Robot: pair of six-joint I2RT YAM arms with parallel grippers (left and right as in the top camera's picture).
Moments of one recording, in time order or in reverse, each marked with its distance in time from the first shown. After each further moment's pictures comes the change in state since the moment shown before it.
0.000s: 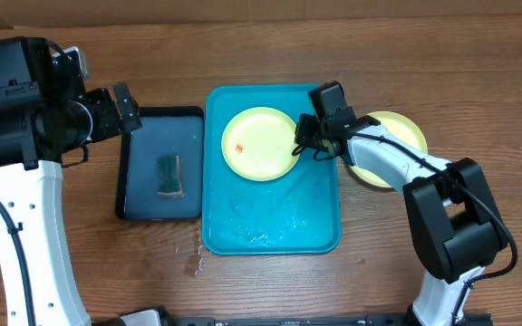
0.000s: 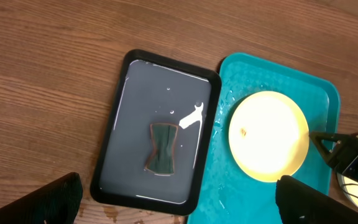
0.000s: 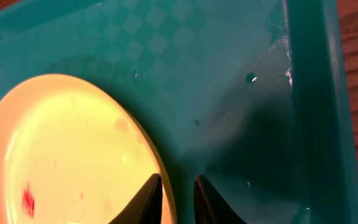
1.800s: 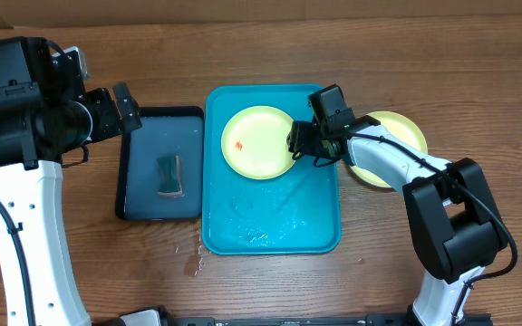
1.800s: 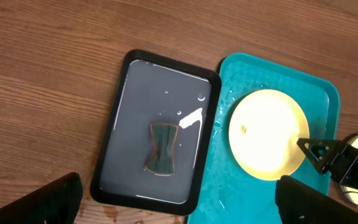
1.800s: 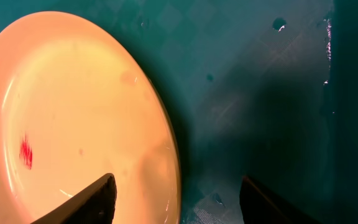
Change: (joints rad) left arm 0.000 0.000 0.000 0.000 0.000 0.000; right arm 0.000 0.000 0.000 -0.074 -0.090 -0.048
